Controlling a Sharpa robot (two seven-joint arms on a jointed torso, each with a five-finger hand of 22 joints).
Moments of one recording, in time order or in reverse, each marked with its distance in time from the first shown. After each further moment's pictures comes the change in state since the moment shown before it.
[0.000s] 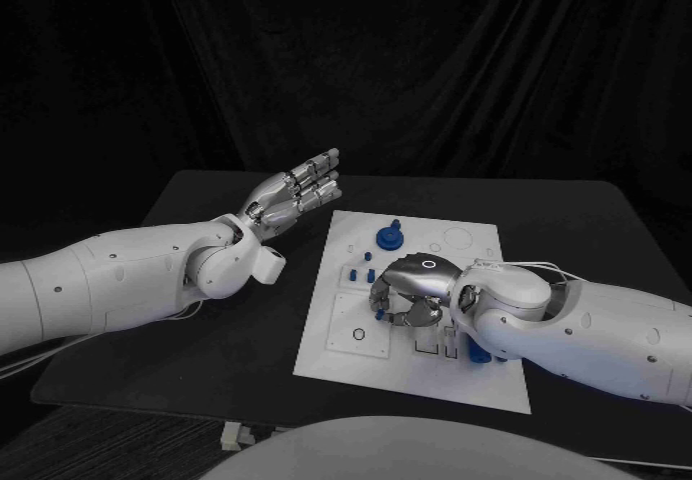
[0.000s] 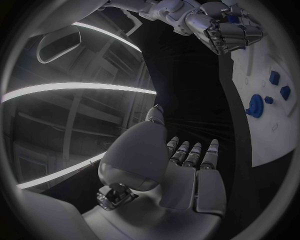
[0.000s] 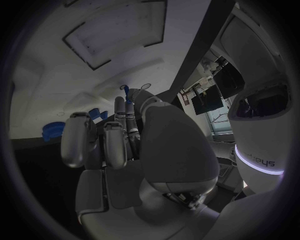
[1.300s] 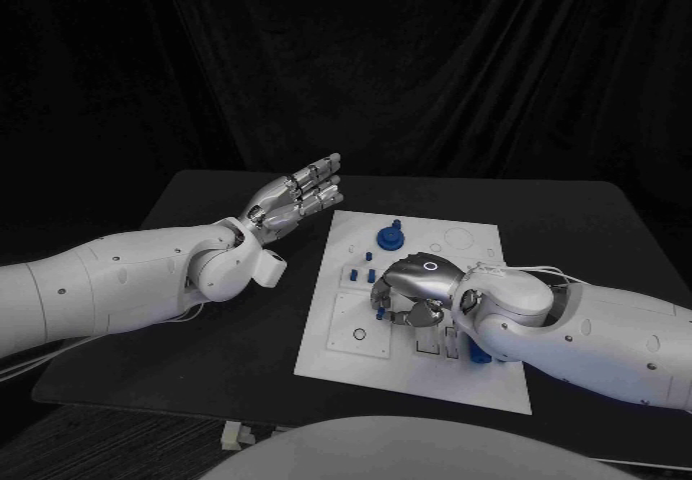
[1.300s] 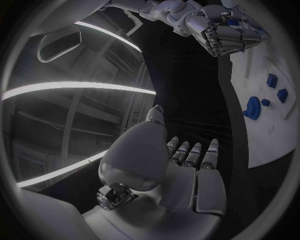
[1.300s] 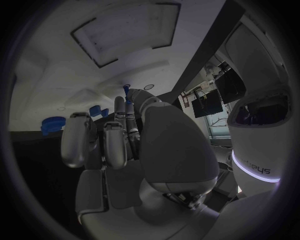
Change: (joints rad) left arm -0.012 0.002 0.000 -0.006 -0.001 0.012 0.000; left_hand 0.004 0.004 0.003 -0.003 0.000 0.000 0.000 0.000 0.000 -0.001 0.006 0.000 0.000 0.000 0.007 0.000 0.000 0.017 0.000 0.000 0.000 0.001; right arm -0.012 -0.002 0.000 -0.005 -0.060 -0.042 0.005; right_hand 0.005 0.002 0.000 0.000 -0.003 -0.004 0.000 -0.004 0.000 0.003 0.003 0.000 -0.001 0.000 0.000 0.000 0.000 0.000 0.000 0.000 0.000 0.000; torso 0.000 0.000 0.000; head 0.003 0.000
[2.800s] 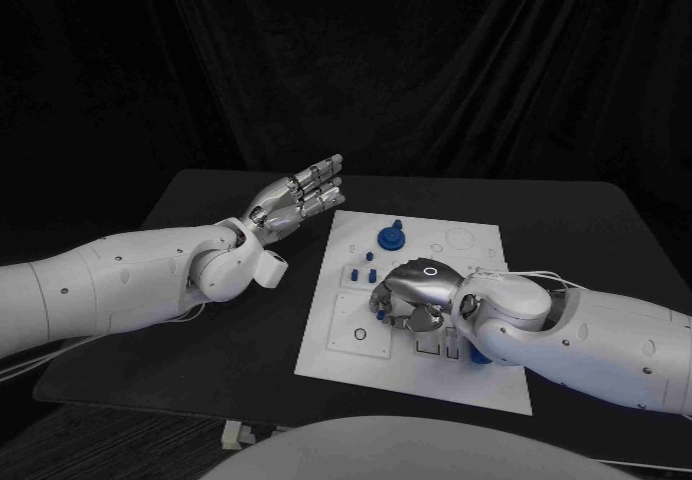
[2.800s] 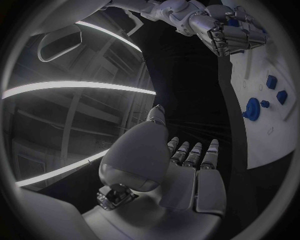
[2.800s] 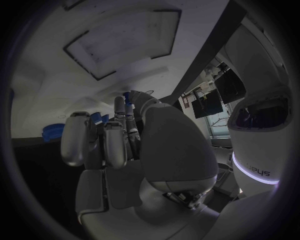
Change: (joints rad) left arm -0.003 0.001 0.000 -0.002 0.000 0.008 0.000; left_hand 0.023 0.000 0.005 -0.005 0.012 -0.002 0.006 0.000 0.000 -0.001 0.007 0.000 0.000 0.000 0.014 0.000 0.001 0.000 -0.004 0.004 0.000 0.002; right arm -0.018 0.007 0.000 -0.016 -0.002 0.011 0.003; right_hand -0.028 -0.006 0.006 0.012 -0.126 -0.107 -0.015 -0.063 -0.036 -0.002 0.002 -0.014 -0.005 0.000 0.000 -0.009 0.000 0.000 -0.004 0.004 -0.012 0.001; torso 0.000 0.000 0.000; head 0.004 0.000
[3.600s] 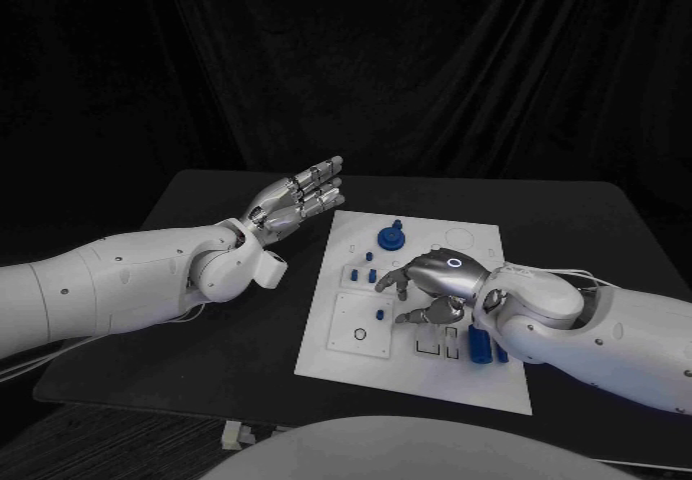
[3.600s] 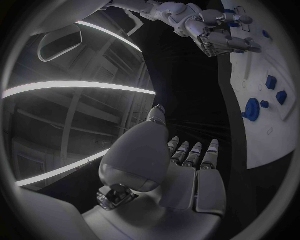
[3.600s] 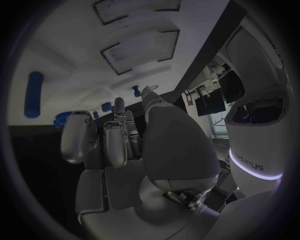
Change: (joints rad) left arm -0.002 0.001 0.000 -0.002 0.000 0.003 0.000; left_hand 0.008 0.000 0.003 -0.003 0.004 0.005 0.012 0.000 0.000 0.000 0.000 0.000 0.000 0.000 0.000 0.000 0.000 0.000 0.000 0.000 0.000 0.000; right arm 0.030 -0.094 -0.001 0.053 0.002 -0.069 0.006; right_hand -0.042 -0.032 -0.179 0.140 -0.244 -0.189 -0.071 -0.092 -0.116 -0.048 0.002 0.026 0.030 0.000 0.000 -0.006 -0.001 0.000 -0.004 0.004 -0.020 0.000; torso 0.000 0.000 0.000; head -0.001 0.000
